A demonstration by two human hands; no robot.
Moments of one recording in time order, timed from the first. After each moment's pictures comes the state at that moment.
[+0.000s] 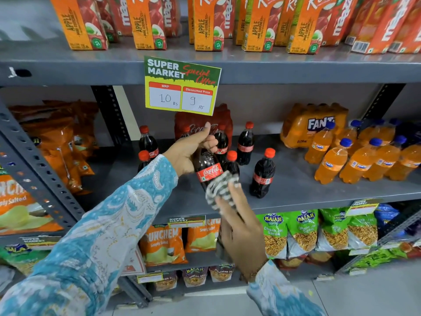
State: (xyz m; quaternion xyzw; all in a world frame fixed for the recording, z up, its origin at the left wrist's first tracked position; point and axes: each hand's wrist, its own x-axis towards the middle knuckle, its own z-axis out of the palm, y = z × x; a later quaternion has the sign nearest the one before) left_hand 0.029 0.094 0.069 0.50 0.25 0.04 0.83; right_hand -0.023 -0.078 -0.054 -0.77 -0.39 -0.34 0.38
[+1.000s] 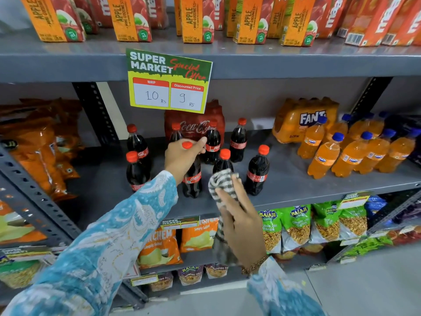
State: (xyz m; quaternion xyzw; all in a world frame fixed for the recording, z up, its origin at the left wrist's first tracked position) left_hand 0.043 0.102 0.019 0.73 0.25 0.23 0.59; right_hand -0.008 -0.080 -0.055 -0.79 -0.35 -0.27 0.42
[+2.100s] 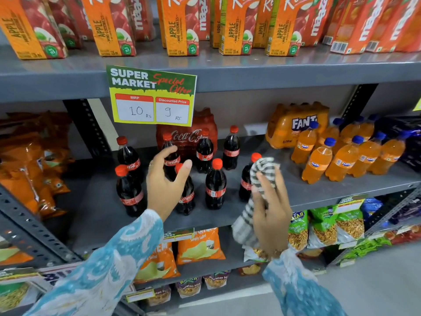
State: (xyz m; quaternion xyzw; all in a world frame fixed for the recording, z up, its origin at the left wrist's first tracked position) left_hand 0.003 0.093 -0.001 0.77 0.10 0.42 0.47; right_hand 0.049 -0.115 -0.048 -0.75 -0.24 -0.38 0.49
